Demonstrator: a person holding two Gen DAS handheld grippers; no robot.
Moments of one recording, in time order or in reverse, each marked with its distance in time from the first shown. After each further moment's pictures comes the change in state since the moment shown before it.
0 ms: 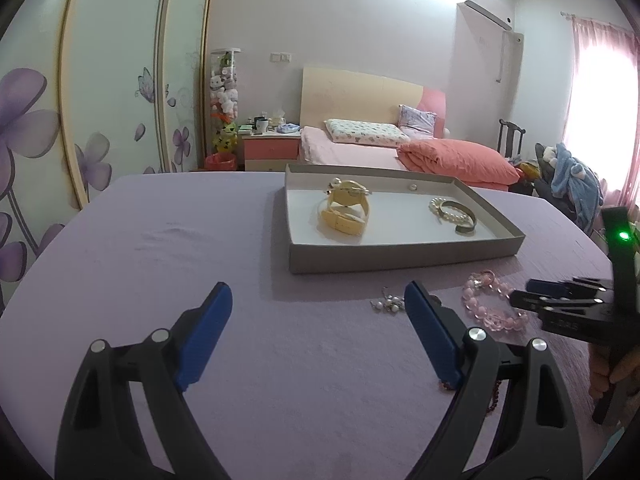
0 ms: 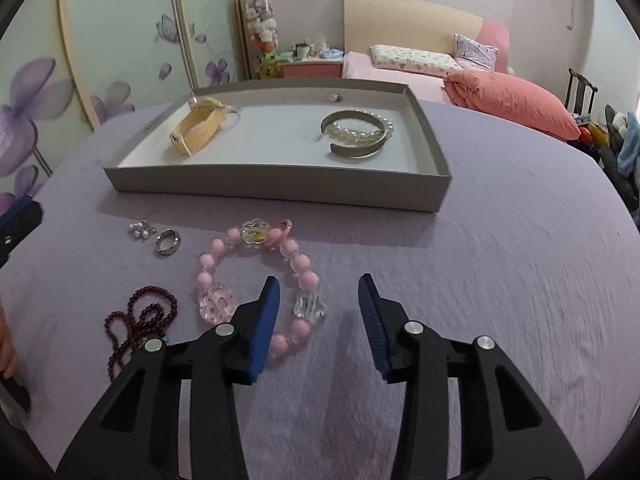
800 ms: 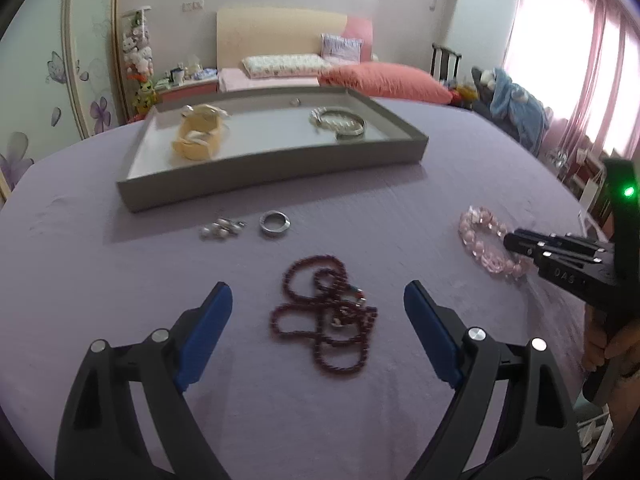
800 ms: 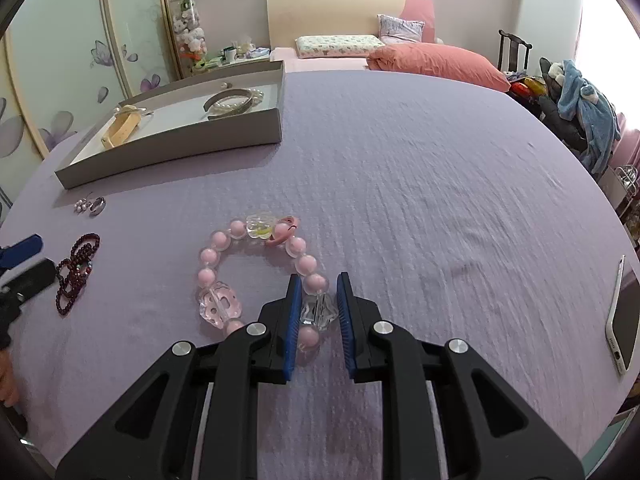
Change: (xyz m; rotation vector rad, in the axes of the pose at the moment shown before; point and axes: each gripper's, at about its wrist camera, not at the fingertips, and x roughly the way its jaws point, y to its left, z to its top) left arm 0.034 -0.109 -0.031 0.163 0.267 -0.208; right arm -0.054 -0.078 -0.071 0.196 -0.015 -0.126
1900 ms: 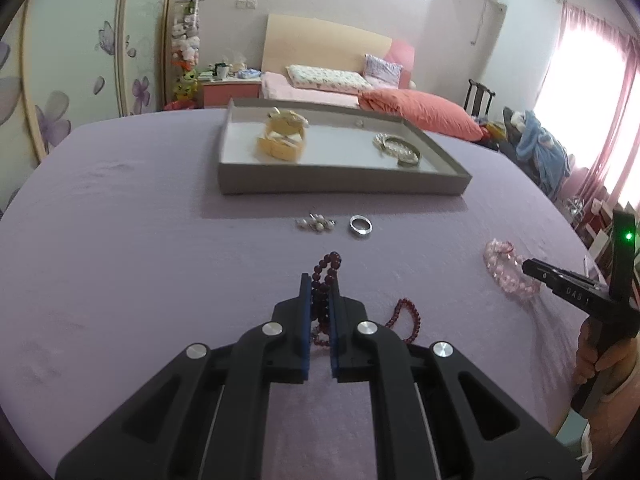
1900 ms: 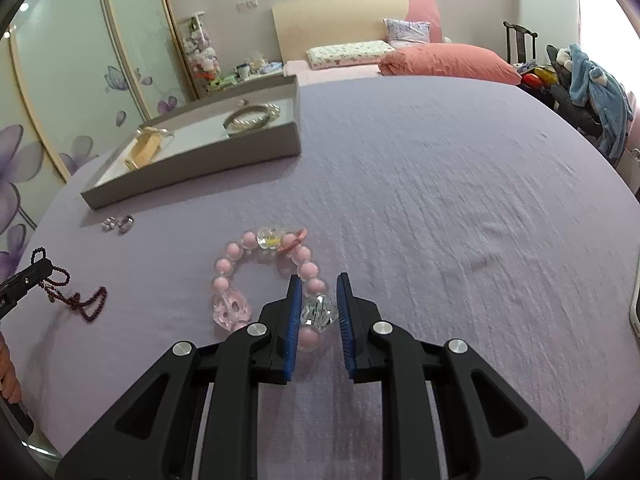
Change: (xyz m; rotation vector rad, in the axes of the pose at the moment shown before) left arm -0.055 0.066 -0.018 -0.177 -0.082 0.037; right arm -0.012 -0.007 0.002 0.050 -0.059 0.113
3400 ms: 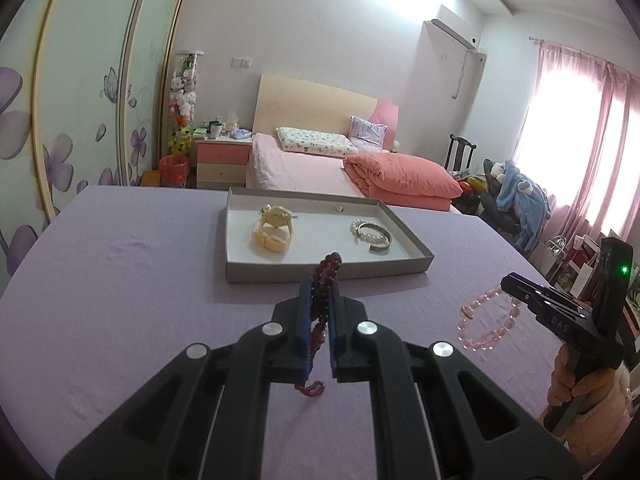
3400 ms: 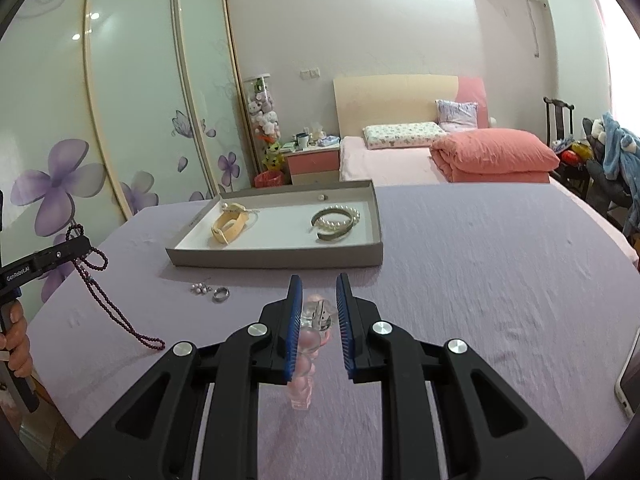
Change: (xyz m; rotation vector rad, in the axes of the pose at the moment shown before) left arm -0.073 -0.007 0.037 0.008 -0.221 -0.050; right arm -0.061 0.051 0.029 -0.137 -0.272 0.146
